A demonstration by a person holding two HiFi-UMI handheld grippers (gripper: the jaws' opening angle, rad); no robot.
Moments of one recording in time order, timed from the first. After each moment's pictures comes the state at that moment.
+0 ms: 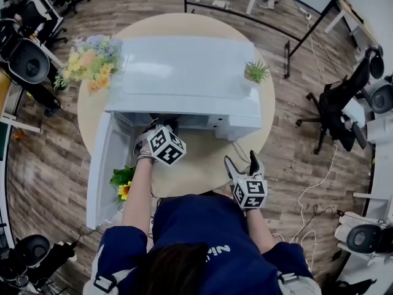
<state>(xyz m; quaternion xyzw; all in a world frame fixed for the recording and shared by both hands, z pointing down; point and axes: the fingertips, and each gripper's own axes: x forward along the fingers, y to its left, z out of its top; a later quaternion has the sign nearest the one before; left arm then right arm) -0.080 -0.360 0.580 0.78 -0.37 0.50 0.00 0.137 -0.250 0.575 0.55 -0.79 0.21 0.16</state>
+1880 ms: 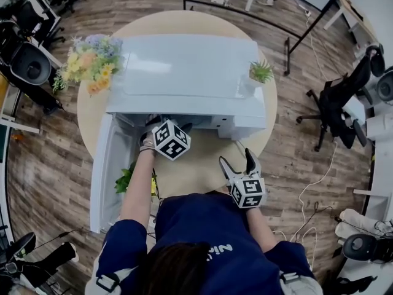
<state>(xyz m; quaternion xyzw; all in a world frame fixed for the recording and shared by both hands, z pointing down) -0.061 -0.391 0.571 0.82 -0.35 0.45 -0.04 0.104 -0.254 0.574 0.52 -0.81 0.20 0.17</state>
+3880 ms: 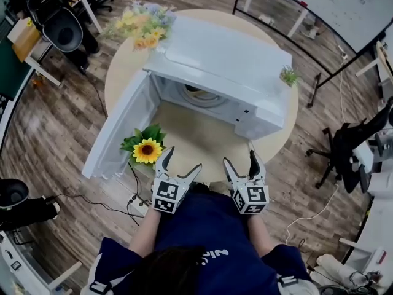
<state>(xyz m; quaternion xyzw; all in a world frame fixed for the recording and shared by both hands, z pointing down) -0.074 -0.165 0.551 0.78 -0.58 0.17 0.17 0.076 -0.219 0.539 0.42 -0.89 0.14 0.13</state>
